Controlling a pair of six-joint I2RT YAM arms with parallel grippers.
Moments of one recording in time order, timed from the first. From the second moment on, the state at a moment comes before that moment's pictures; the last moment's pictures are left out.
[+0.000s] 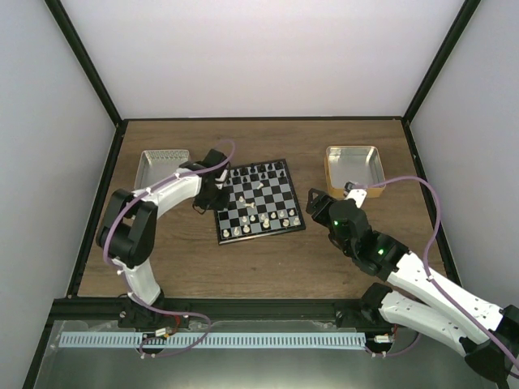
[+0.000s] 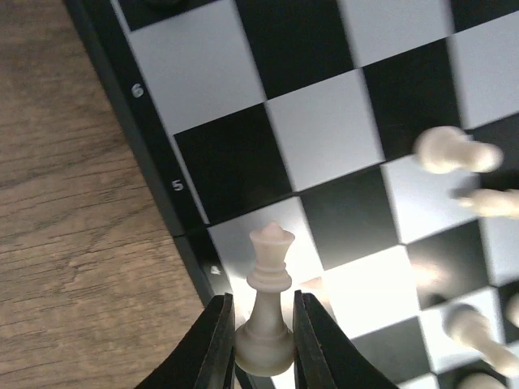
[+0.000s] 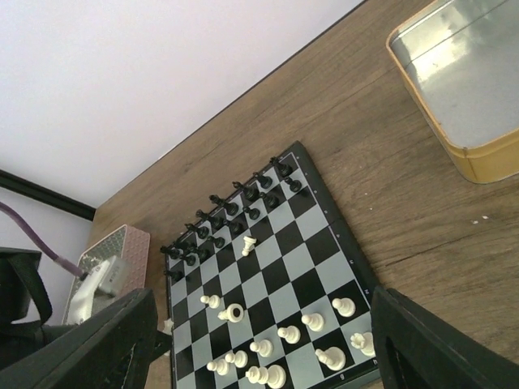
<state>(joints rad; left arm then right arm) -0.46 1.81 1.23 -0.77 0.01 -0.34 0.81 0.77 0.65 -0.33 0.52 1.00</state>
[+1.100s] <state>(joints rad) -0.58 1.41 1.12 -0.55 0.70 -0.07 0.63 1.22 0.88 -0.09 -0.50 0.66</state>
